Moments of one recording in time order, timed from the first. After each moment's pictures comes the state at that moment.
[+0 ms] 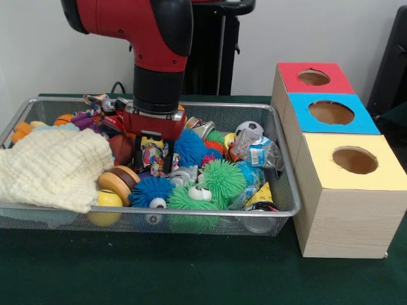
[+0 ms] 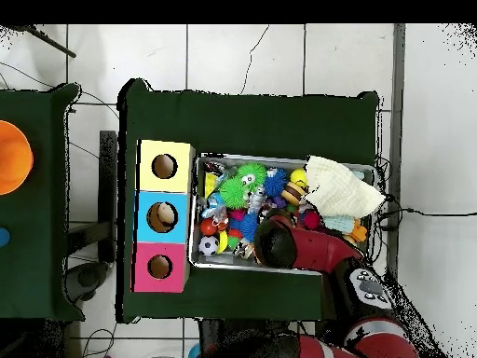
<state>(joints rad) -0.41 -0.45 -0.02 1.74 -0.26 0.04 1.75</state>
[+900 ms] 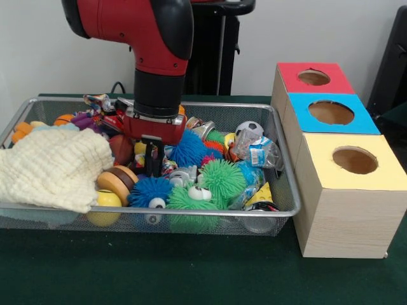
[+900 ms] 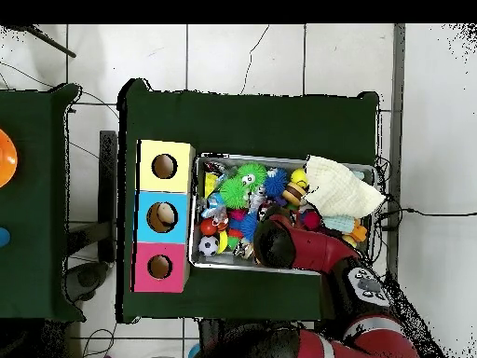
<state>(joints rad) -0.41 -0.44 -0.02 1.74 -0.25 -0.03 1.75</state>
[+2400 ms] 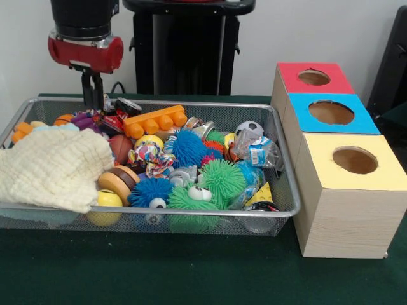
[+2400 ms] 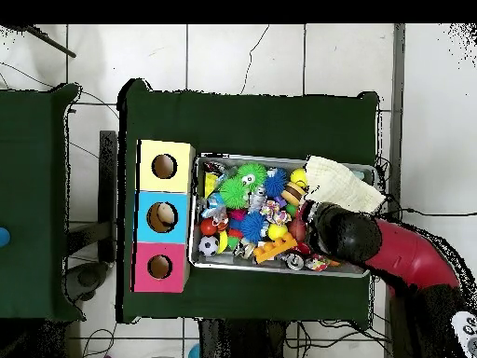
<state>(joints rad) -0.66 -0.76 0.17 1.75 -0.24 0.51 1.75</state>
